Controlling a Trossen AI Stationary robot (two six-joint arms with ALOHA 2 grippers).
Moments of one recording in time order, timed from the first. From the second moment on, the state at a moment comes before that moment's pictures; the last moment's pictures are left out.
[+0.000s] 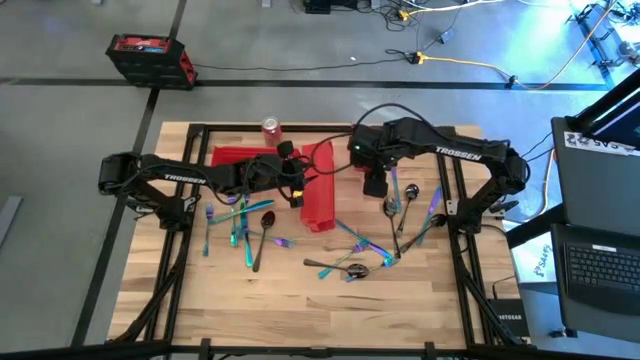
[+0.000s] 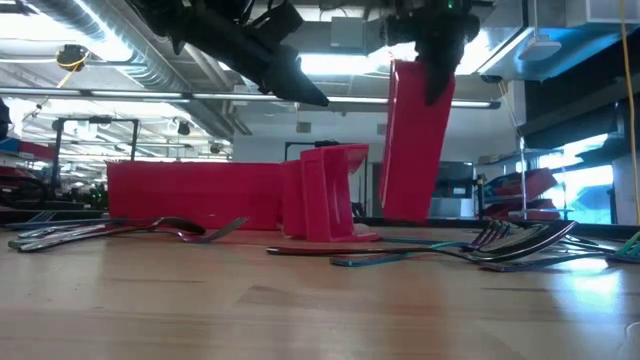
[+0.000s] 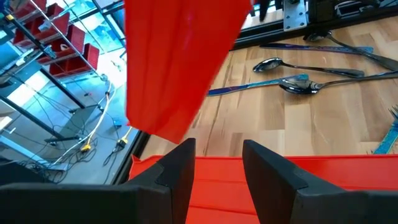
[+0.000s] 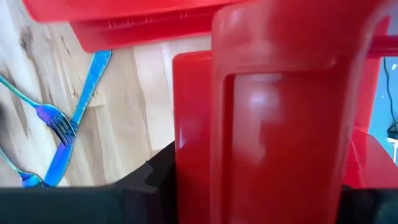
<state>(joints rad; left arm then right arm) 0.15 1.45 0.86 0.24 -0.28 0.33 -0.25 1.63 1.57 -1.31 0.09 -0.13</state>
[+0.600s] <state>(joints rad) 0.17 1.45 0.86 0.24 -0.28 0.34 -0.16 1.57 1.37 -1.12 0.24 -0.10</state>
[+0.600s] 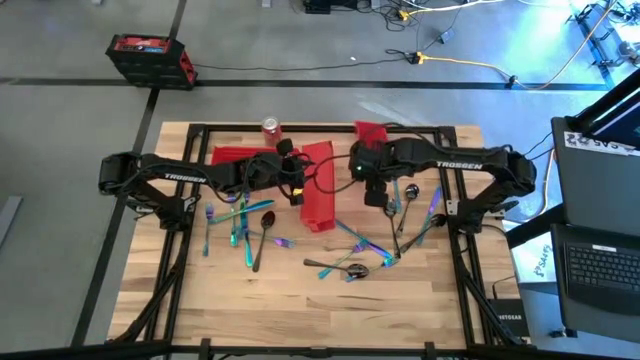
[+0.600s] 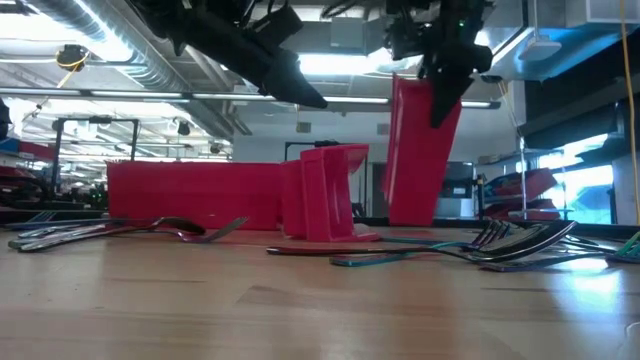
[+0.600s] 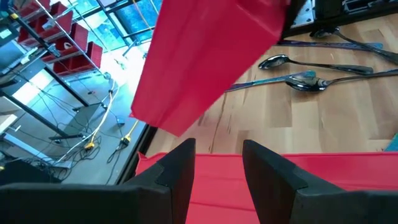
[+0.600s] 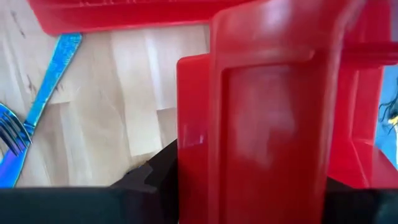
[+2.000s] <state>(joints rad) 0.21 1.45 0.86 0.09 -0.21 0.31 -0.10 1.54 1.42 -0.90 0.04 0.11</state>
